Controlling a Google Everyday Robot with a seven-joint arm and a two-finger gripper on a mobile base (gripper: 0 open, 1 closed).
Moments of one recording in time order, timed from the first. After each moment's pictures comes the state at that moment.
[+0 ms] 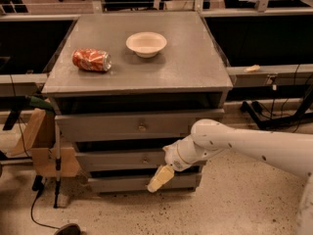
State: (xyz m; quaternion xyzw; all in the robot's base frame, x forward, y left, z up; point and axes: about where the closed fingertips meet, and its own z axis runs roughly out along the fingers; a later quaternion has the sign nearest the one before) arm 0.529 -0.010 0.545 -0.54 0.78 0.25 0.22
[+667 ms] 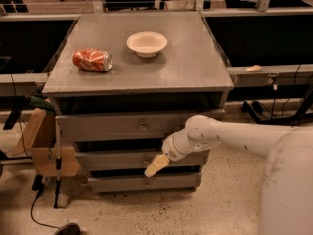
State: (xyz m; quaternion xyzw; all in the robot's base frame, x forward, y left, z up) arm 0.598 -0.011 0.514 -0.50 0.80 0.23 0.24
